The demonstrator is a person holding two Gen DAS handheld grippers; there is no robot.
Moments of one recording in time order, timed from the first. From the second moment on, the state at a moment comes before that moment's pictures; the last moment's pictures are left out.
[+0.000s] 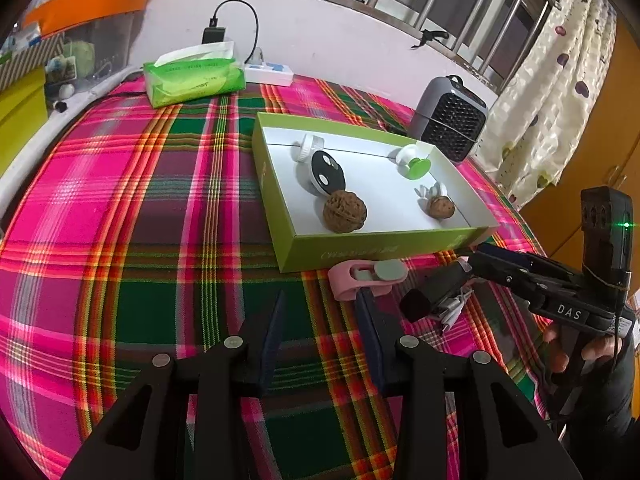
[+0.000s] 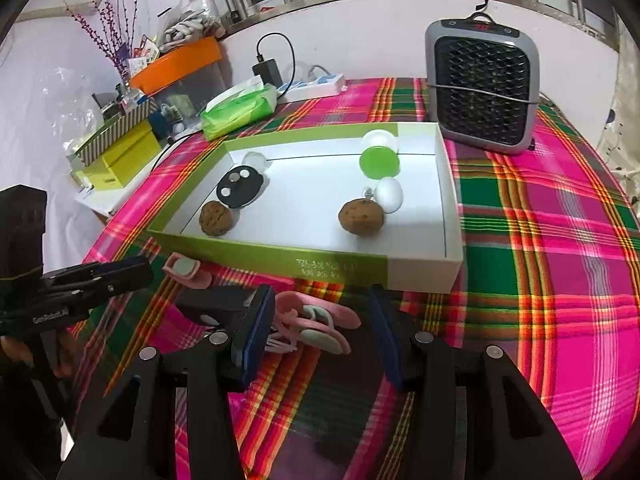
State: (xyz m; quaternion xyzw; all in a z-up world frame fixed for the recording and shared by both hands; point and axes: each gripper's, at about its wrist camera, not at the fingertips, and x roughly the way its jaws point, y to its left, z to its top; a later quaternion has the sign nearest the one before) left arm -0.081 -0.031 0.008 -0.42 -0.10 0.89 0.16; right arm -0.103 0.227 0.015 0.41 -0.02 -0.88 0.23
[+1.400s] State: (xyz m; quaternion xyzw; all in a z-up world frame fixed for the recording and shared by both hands) left arm -0.074 -0.006 0.020 -0.42 -0.06 0.89 0.20; right arm -0.102 0.226 0.008 0.43 0.03 -0.88 0.19
